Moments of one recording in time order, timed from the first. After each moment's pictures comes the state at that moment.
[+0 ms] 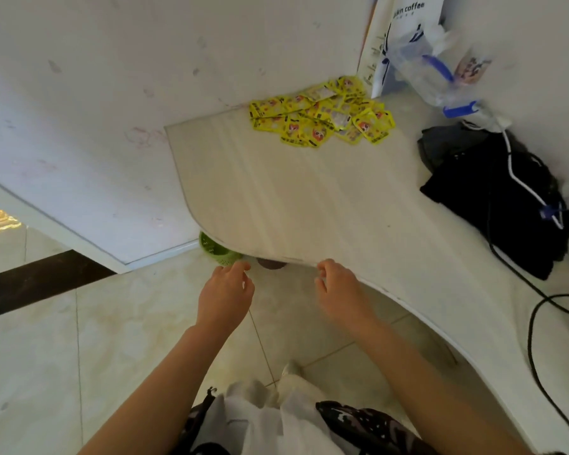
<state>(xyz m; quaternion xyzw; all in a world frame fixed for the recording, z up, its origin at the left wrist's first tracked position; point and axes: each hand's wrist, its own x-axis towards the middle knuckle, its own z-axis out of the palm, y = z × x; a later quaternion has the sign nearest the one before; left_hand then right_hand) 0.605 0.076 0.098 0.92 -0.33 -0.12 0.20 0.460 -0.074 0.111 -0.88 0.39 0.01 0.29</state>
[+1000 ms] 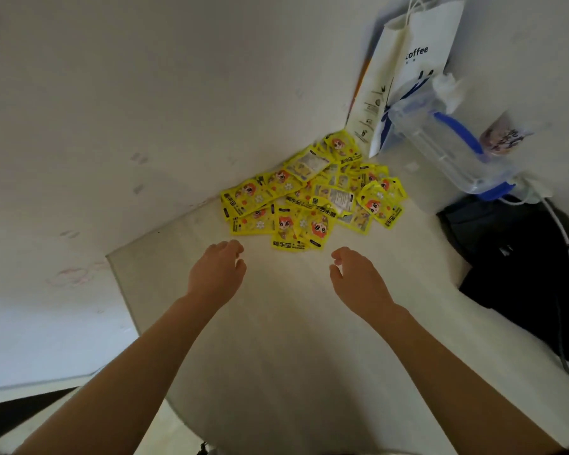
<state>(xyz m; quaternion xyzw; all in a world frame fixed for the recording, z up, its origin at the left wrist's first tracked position) 0.924 -0.205 0.097 0.87 -0.43 -0.19 0.15 0.703 -0.326 0.113 -0.83 0.49 0.01 0.27</state>
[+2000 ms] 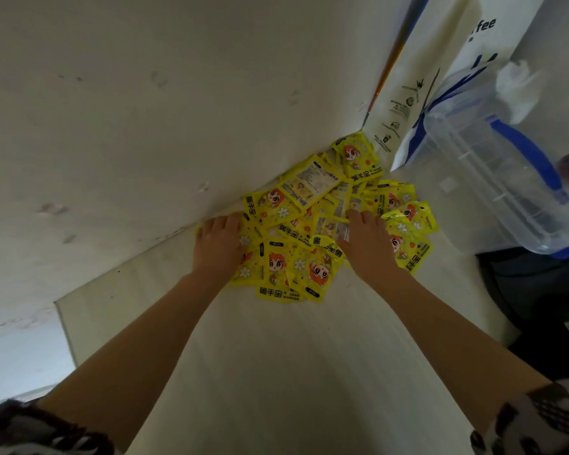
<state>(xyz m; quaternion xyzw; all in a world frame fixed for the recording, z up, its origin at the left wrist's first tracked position) 0.985 -0.356 0.040 0.88 -0.43 -0.17 0.08 0.777 -0.508 0.046 -0.87 0.47 0.06 0.12</state>
